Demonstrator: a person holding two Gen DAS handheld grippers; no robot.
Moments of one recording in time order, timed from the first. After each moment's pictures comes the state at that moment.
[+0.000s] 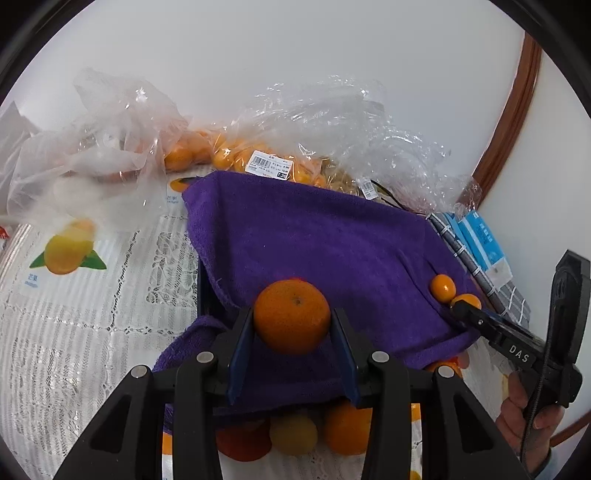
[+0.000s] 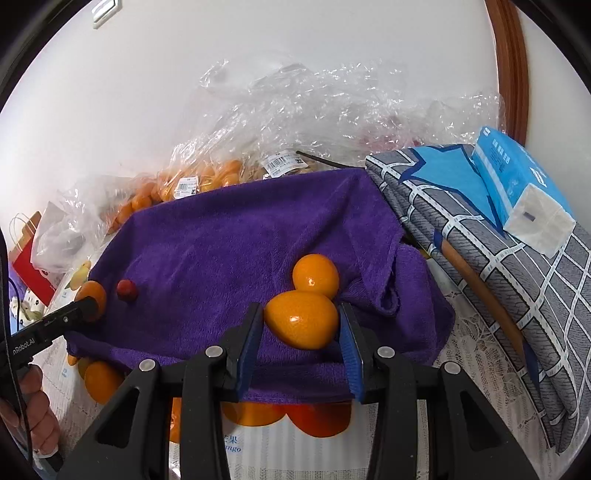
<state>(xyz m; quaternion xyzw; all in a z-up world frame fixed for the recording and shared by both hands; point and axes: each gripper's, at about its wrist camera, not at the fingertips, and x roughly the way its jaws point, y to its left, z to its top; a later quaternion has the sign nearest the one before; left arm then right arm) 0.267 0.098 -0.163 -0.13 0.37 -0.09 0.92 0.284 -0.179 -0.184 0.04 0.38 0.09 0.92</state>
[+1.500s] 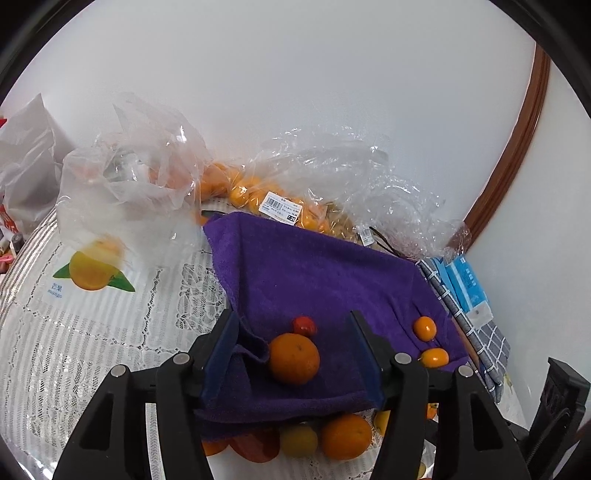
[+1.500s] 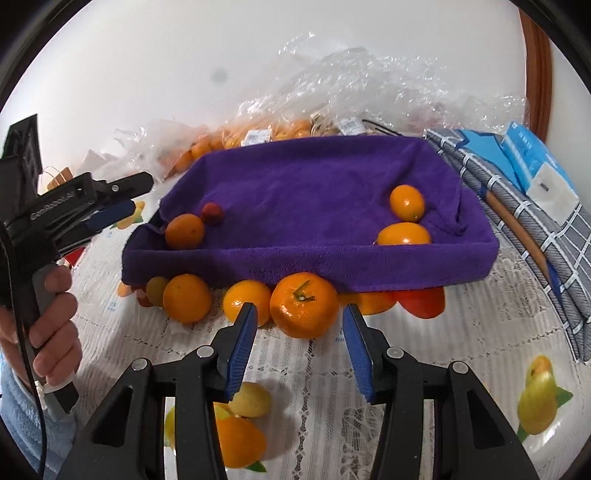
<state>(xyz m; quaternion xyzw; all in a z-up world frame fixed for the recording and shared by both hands) 0.254 0.131 -0.139 -0.18 0.32 -0.09 0.93 0.209 -0.115 -0.185 0.01 0.42 0.13 0.90</state>
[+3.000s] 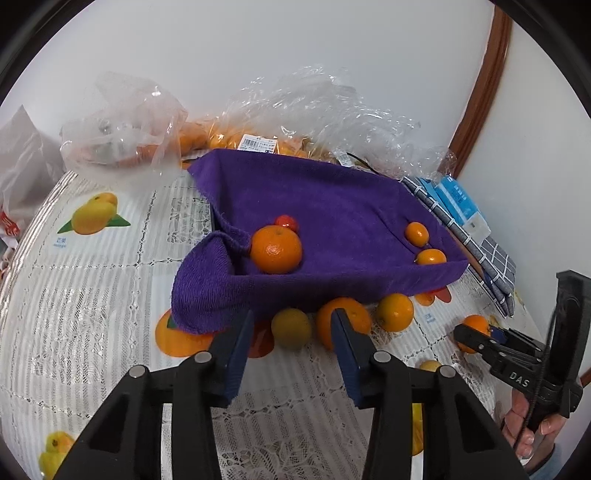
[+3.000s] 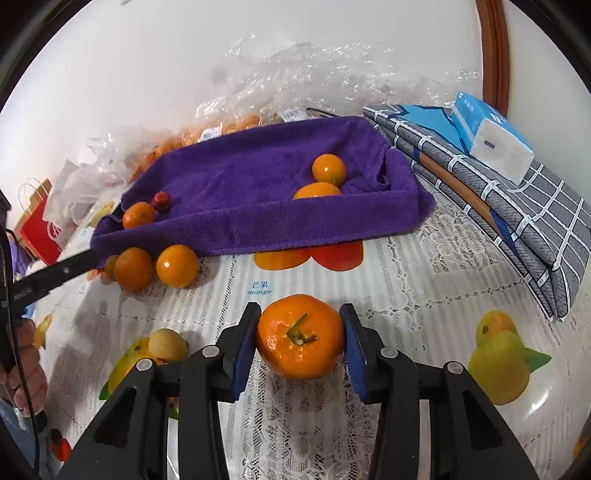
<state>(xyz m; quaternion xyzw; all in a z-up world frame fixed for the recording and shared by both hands) 0.203 0.105 -0.166 -0.10 0.38 -0.12 0.91 0.183 -0.174 -0.199 0.04 0.41 0.09 0.91</state>
